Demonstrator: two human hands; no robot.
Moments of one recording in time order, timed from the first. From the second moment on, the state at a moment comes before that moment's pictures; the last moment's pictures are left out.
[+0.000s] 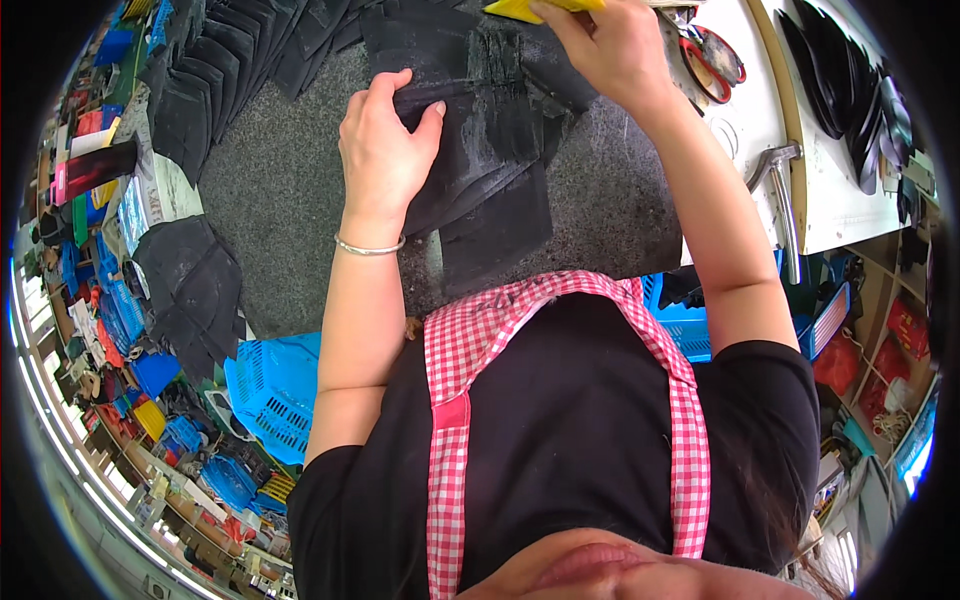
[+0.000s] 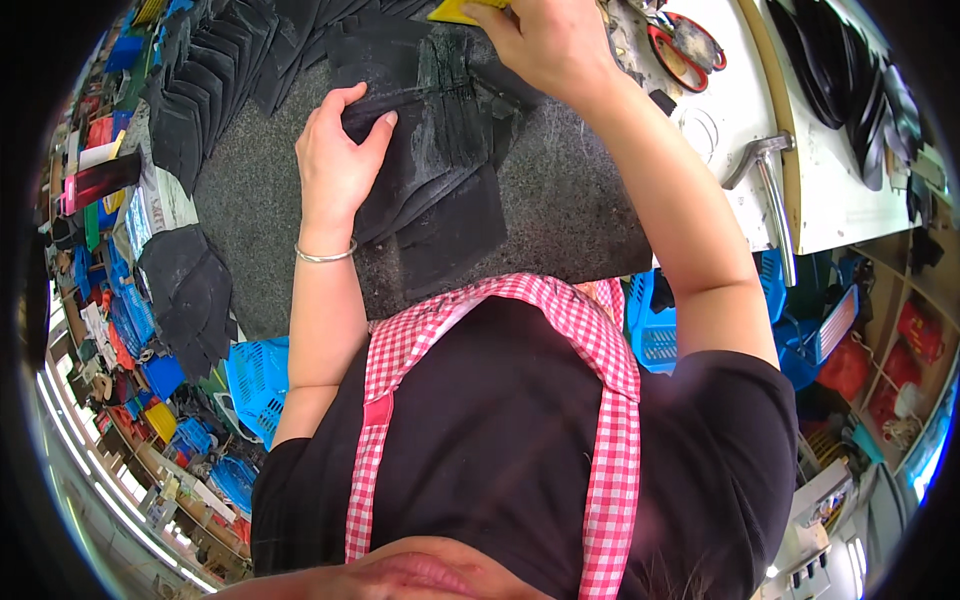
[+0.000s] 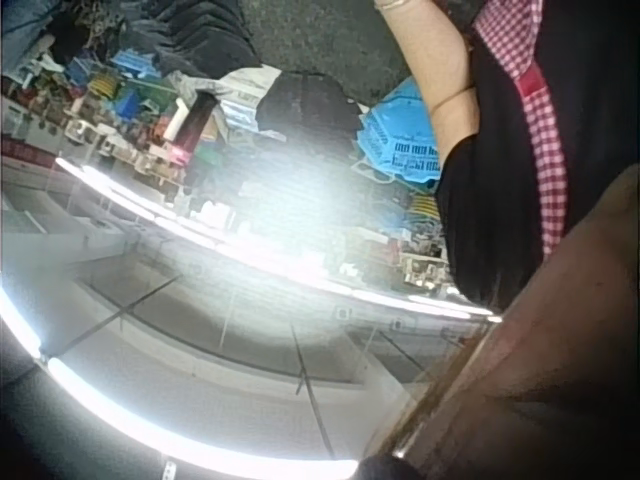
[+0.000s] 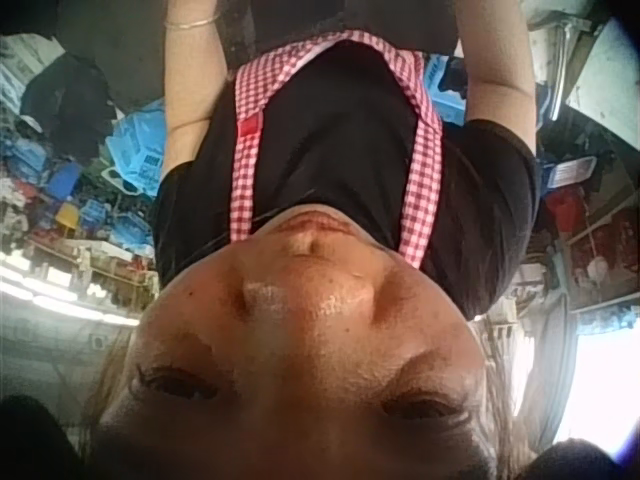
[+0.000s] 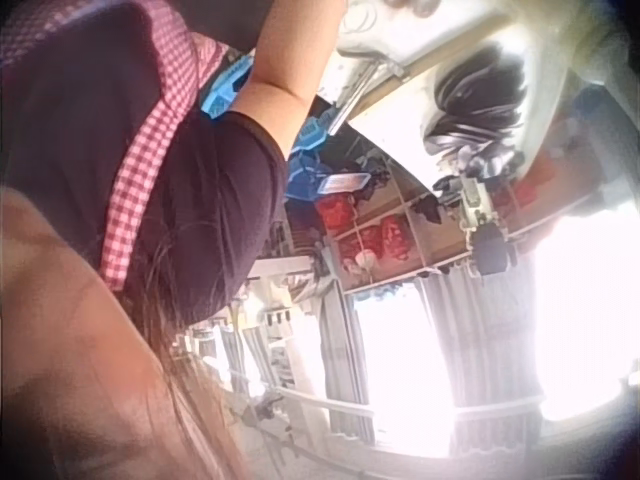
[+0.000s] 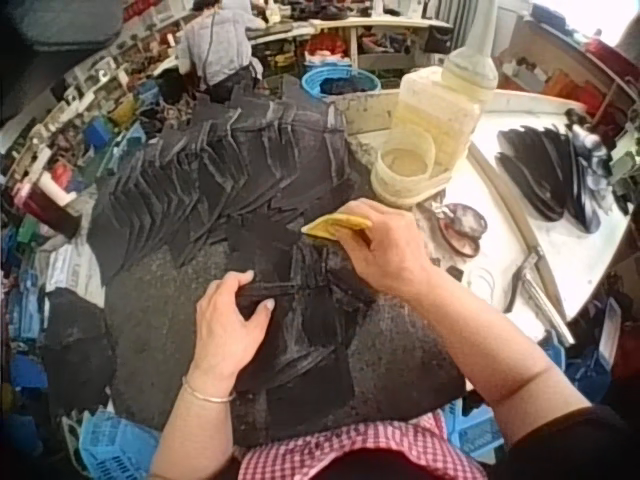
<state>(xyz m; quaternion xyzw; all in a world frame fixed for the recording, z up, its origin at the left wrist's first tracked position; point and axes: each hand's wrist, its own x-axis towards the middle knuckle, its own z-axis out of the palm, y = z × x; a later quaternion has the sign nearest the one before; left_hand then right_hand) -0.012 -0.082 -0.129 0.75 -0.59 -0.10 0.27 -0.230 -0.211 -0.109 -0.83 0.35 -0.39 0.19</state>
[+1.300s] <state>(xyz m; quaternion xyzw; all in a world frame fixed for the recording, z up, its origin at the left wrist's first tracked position) 0.433 -0.094 -0.074 0.75 -0.38 -0.15 0.53 -0.327 -0.157 -0.106 -0.66 0.50 -0.39 0.40</state>
